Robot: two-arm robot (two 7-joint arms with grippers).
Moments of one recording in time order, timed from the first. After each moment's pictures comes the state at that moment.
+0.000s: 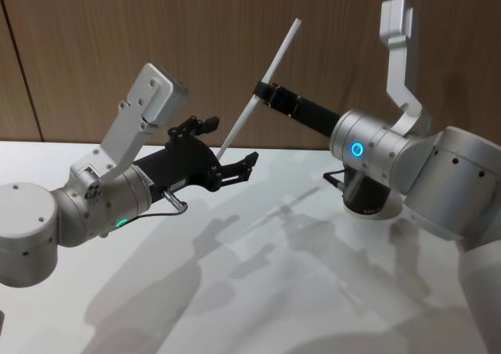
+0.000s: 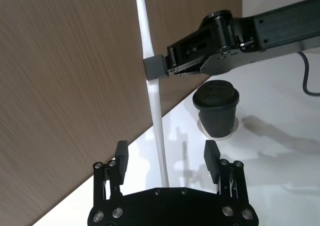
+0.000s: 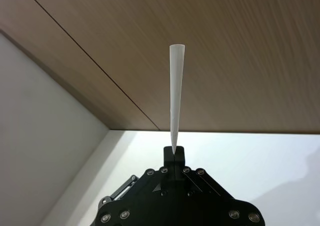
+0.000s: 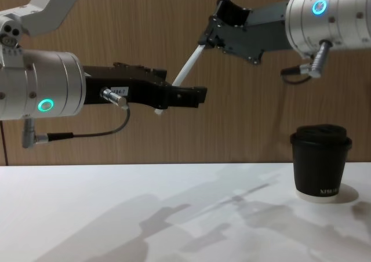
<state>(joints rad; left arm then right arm) -0.39 0.37 0.38 -1.64 -0.23 0.26 -0.44 0.51 0.10 -0.31 -1.57 0.95 0.67 -0.06</state>
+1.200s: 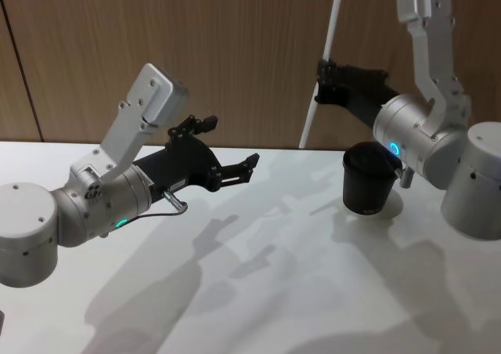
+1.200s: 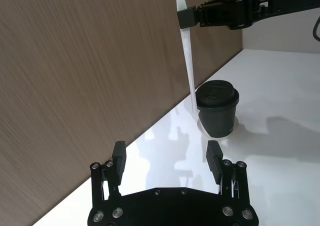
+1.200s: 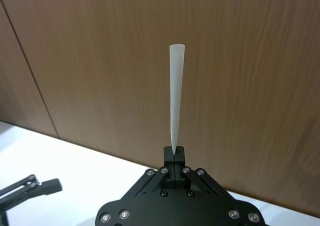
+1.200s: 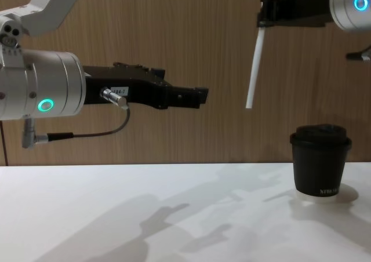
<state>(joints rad) -0.39 0.37 0.38 -1.64 -0.23 0.26 -0.44 0.54 0.32 -0.47 -1.68 0.59 0.53 -0.13</state>
